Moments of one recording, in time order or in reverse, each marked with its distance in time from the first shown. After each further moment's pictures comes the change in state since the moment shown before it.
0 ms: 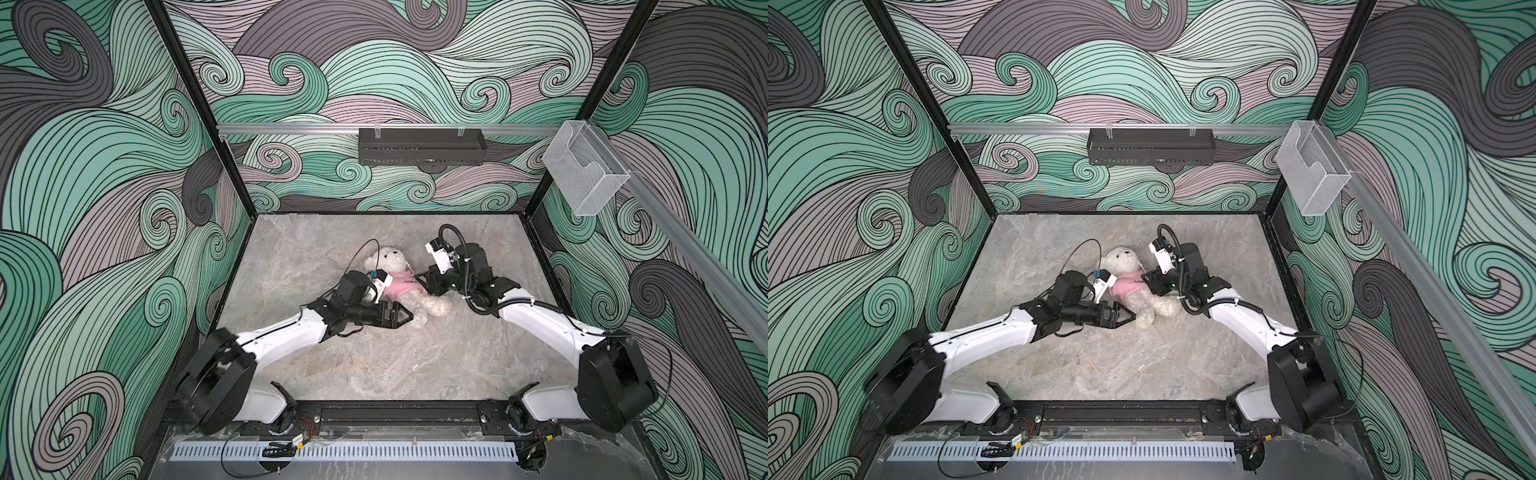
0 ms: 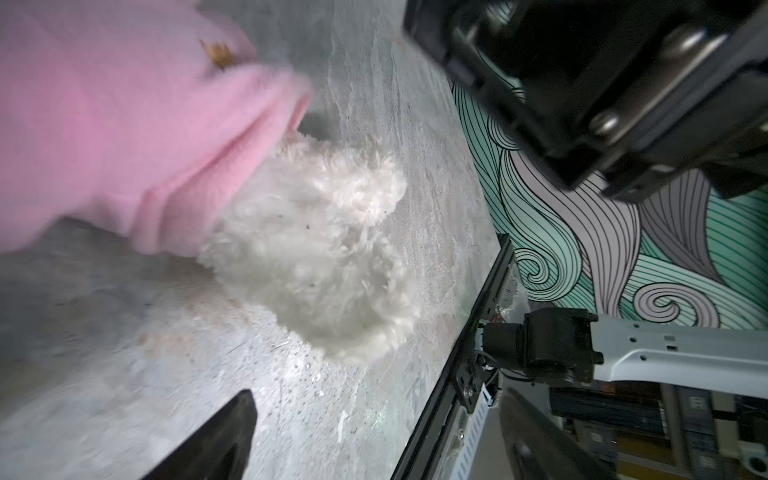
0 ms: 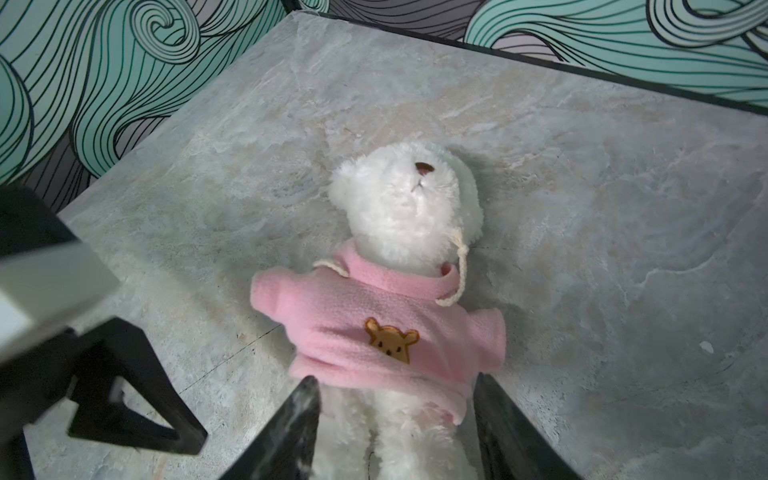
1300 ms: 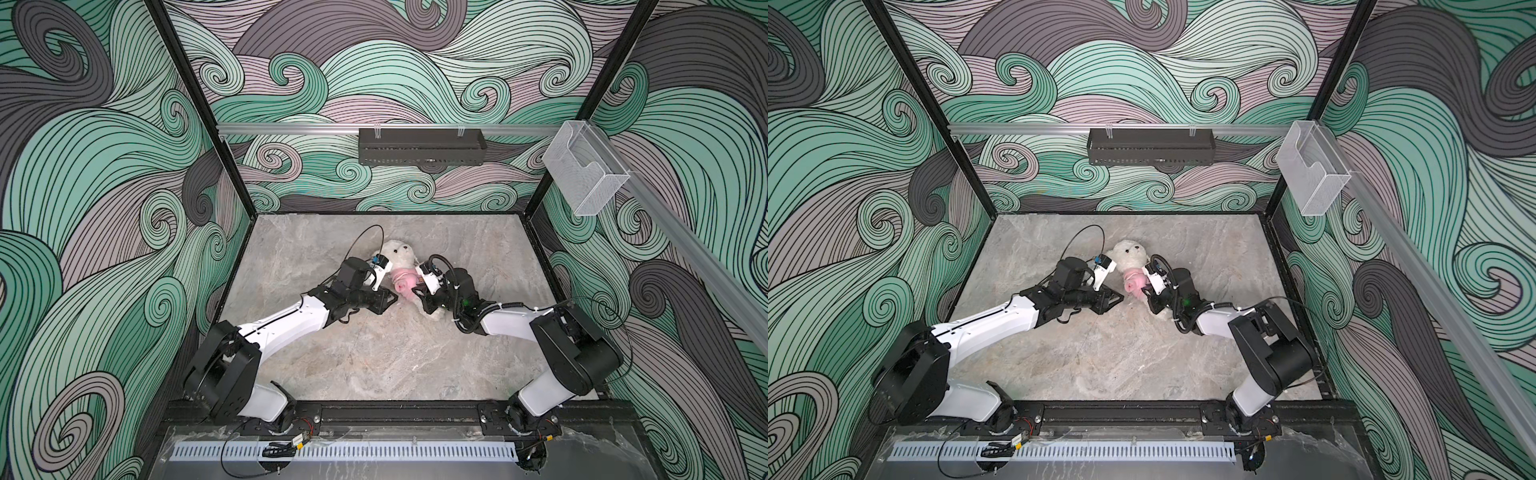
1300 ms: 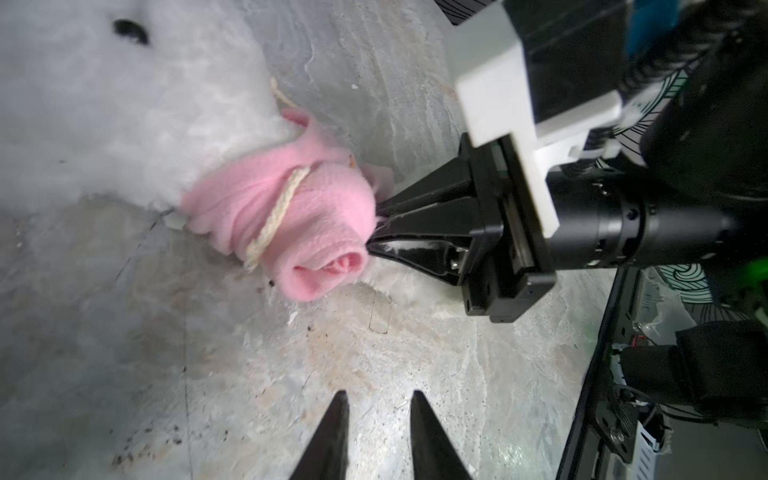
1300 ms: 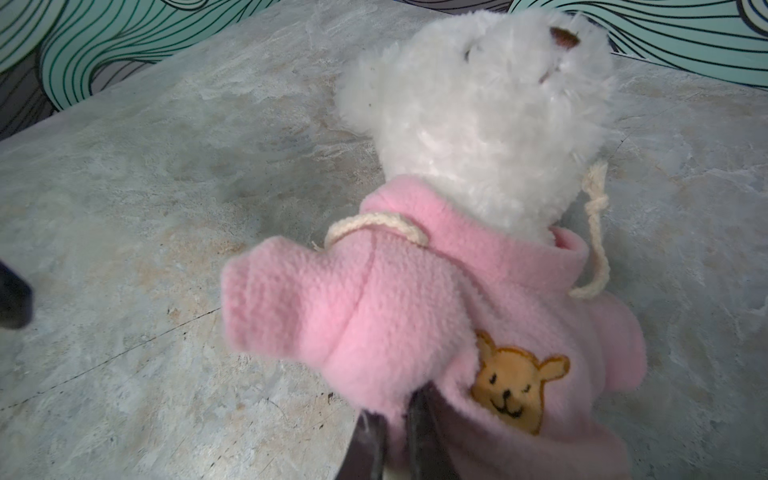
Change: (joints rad) left arm 0.027 0.165 0.156 -0.044 -0.155 0.386; right arm -0.013 0.227 -0.264 0.571 -0.059 -0.053
